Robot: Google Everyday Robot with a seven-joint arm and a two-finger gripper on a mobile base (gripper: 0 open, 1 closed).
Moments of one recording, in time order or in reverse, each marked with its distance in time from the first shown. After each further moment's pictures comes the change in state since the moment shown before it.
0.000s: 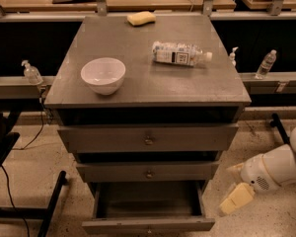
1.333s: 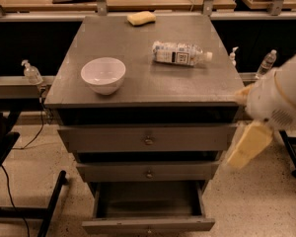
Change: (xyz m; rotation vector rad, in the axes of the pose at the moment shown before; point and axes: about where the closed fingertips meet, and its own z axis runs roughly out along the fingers) arm -0.154 0.078 -0.164 0.322 0.170 -0.396
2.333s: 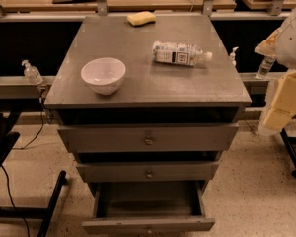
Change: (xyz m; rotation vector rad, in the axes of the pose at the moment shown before) arm -0.018 -0.030 -0.098 0.100 0.183 -0.124
